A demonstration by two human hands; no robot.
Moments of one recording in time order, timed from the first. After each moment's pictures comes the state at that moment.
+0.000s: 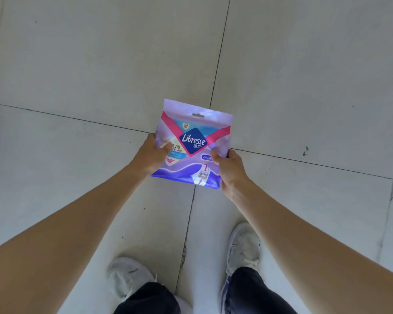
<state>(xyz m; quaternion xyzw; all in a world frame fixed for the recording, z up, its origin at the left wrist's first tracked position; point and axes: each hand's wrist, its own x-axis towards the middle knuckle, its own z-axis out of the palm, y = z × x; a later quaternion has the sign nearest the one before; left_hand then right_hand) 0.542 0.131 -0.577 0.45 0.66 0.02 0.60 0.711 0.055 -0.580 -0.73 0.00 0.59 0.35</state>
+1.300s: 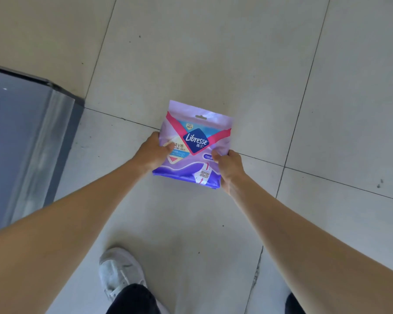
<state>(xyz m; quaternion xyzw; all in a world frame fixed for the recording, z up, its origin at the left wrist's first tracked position) 0.317 0.225 -0.600 0.48 0.69 -0.01 0.54 0.492 0.164 -0.594 -0.74 -0.02 0.59 0.31</state>
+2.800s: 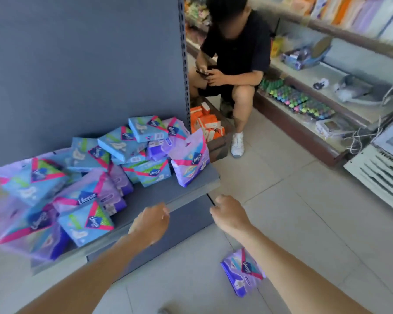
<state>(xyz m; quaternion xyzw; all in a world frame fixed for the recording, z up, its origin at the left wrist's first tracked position) 0.108 0.060 0.014 0.38 0.88 0.09 0.27 0.272 0.190 0.049 -0.50 -0.78 0.37 -0.03</state>
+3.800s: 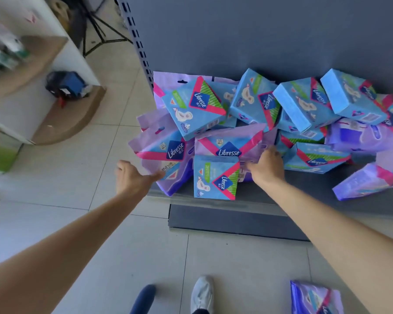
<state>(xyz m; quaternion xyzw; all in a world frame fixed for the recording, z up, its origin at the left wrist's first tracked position) -0.109 -0.194 -0.041 -0.16 0.90 0.36 0.17 -0.047 0.077 -0.060 -0.37 -0.87 0.33 -0.04</state>
